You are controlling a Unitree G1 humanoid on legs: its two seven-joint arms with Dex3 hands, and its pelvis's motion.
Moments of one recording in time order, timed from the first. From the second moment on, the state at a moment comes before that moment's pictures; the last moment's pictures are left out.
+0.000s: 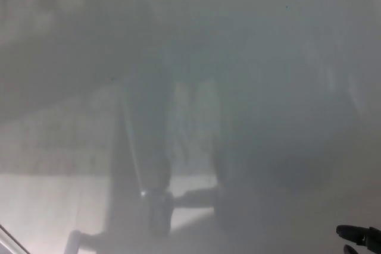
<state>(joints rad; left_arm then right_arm) -0.32 1.03 0.63 1.22 -0.29 -0.02 -0.86 -0.15 -0.29 -0.22 1.21 0.07 -0.57 0.23</state>
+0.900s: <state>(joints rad) 0.08 0.65 0.48 1.21 -0.27 -0.16 -0.64 -0.08 -0.29 -0.24 1.21 0.08 -0.56 0.27</state>
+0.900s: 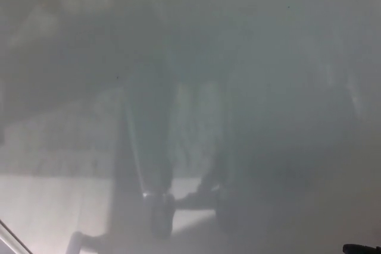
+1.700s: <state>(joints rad) 0.10 0.64 0.32 1.20 -0.19 -0.21 -0.48 -0.06 -0.29 -0.26 1.22 0.09 -0.55 0.30</state>
